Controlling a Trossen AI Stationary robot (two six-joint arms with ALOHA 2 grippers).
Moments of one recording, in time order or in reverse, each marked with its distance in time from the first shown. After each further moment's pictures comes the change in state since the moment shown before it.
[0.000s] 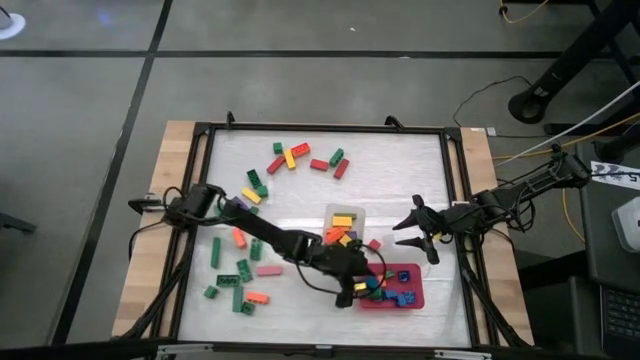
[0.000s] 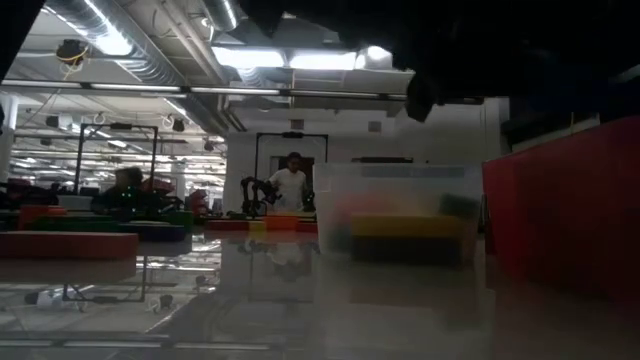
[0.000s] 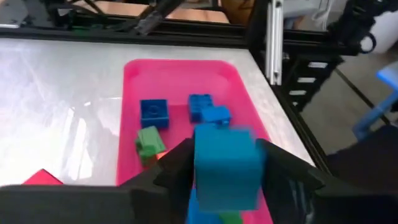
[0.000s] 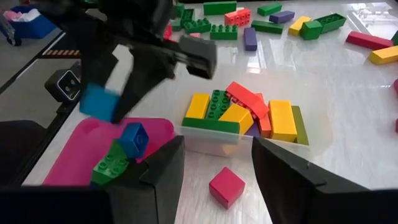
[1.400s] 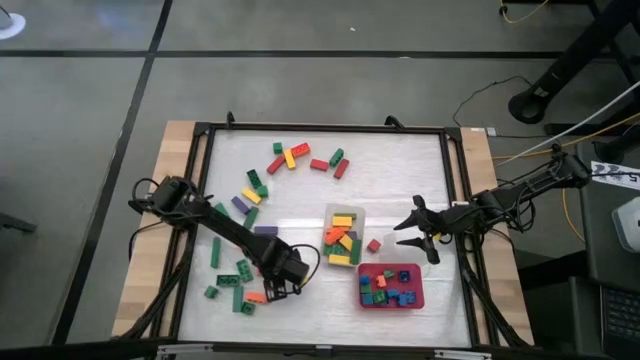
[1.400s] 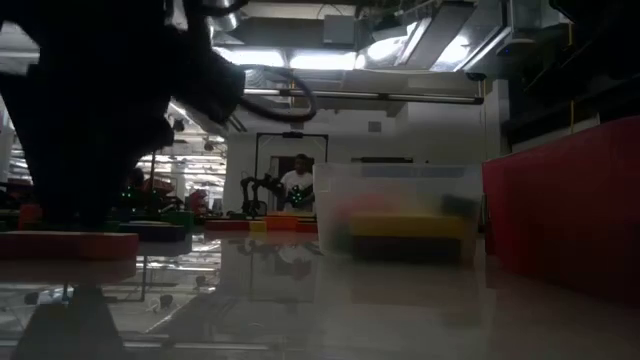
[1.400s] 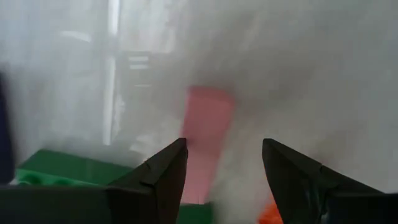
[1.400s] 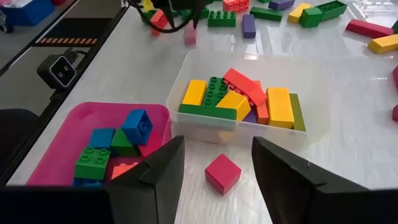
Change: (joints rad) left arm -0.111 -0.229 -0.184 -1.173 0.098 -0.509; right arm 0.000 0.000 0.000 -0.047 0.000 0.000
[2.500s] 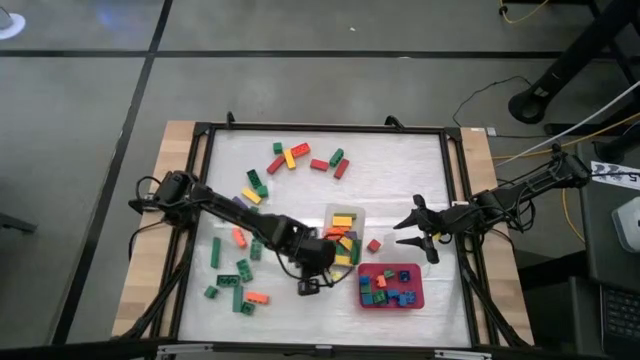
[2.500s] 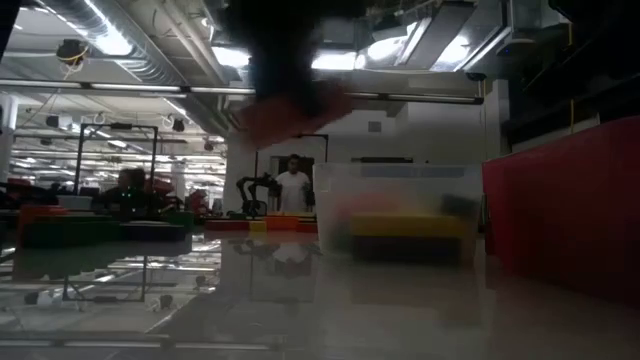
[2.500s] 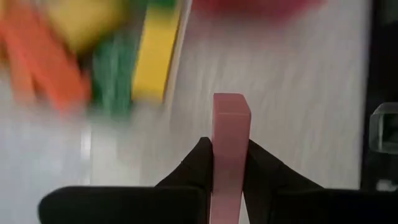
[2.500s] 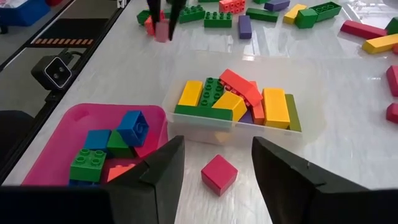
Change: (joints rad) left arm 0.118 0.003 0.203 0.272 -0.045 0.290; right arm 0.000 0.000 0.000 0.000 0.016 0.000
